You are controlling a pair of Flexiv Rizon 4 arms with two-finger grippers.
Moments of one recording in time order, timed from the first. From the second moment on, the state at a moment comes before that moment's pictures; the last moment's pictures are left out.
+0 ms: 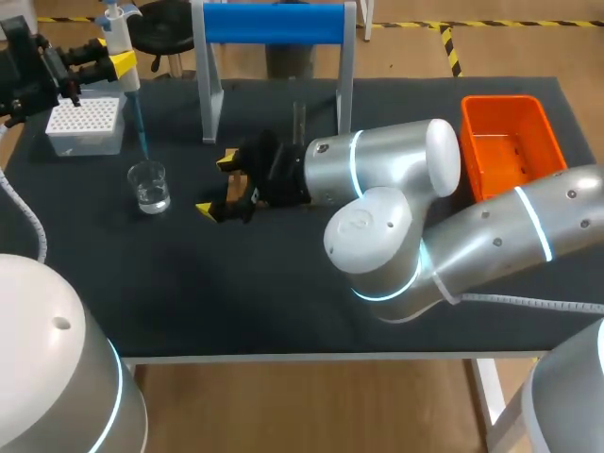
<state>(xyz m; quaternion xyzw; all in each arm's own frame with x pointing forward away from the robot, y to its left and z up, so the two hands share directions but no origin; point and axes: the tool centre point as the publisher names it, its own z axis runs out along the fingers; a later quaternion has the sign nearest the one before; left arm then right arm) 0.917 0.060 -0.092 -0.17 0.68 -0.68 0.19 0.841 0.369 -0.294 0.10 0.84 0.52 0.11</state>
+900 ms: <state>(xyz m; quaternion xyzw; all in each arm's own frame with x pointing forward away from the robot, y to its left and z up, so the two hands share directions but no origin) 0.923 0.077 -0.123 -0.17 0.67 -0.69 0.20 0.841 0.369 -0.294 0.10 0.84 0.52 0.11</state>
